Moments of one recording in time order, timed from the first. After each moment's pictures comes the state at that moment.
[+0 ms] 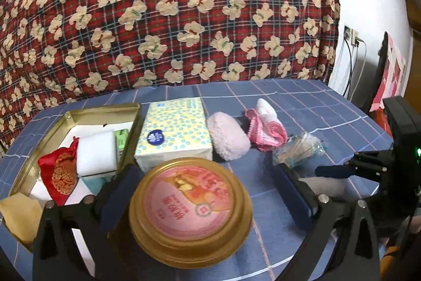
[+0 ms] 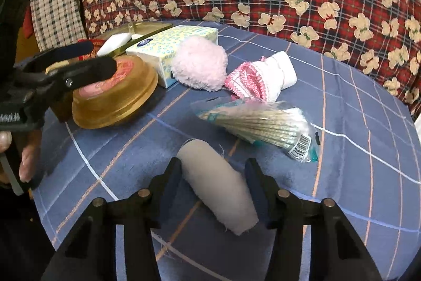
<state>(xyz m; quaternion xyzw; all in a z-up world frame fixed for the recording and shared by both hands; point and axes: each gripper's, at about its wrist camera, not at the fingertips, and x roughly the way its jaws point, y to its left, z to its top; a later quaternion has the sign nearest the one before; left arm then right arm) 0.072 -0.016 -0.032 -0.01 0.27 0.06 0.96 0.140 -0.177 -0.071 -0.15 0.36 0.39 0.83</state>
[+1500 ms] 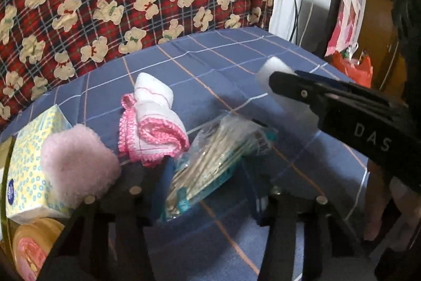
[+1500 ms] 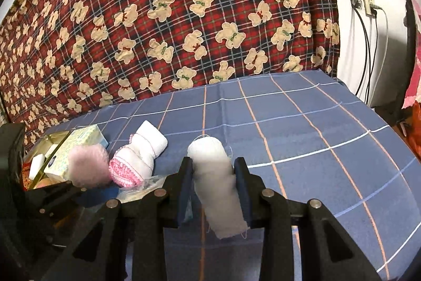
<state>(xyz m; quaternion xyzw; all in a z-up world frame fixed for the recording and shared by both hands) 0.176 -0.120 -0.066 0.04 0.38 -0.12 0.92 0.198 -0.263 -0.045 0.05 0.29 0.16 0.94</state>
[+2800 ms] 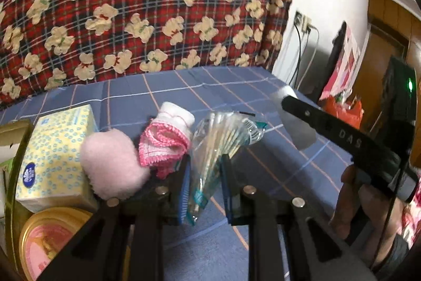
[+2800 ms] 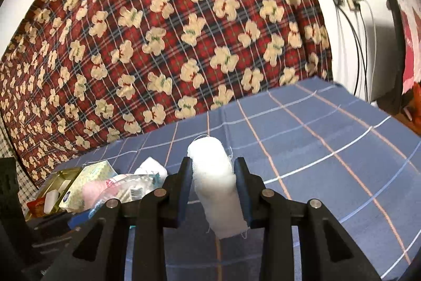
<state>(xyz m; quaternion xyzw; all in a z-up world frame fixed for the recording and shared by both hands) 0.153 -0.071 -0.038 -0.05 0.31 -0.12 0.94 0.190 -0.272 -0.035 0.13 0.23 0.16 0.95</state>
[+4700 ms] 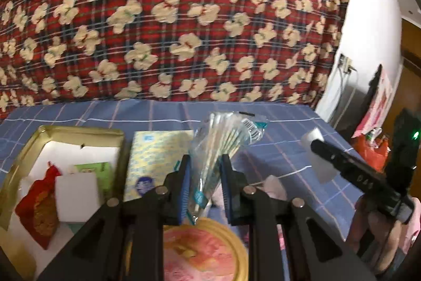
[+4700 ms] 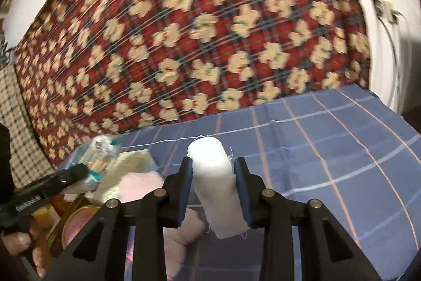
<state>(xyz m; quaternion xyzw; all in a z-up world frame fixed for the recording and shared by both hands) 0.122 0.026 -0.003 -0.09 0.26 0.00 0.96 0.188 -0.205 -0.019 0.09 0.24 0.24 0.93</state>
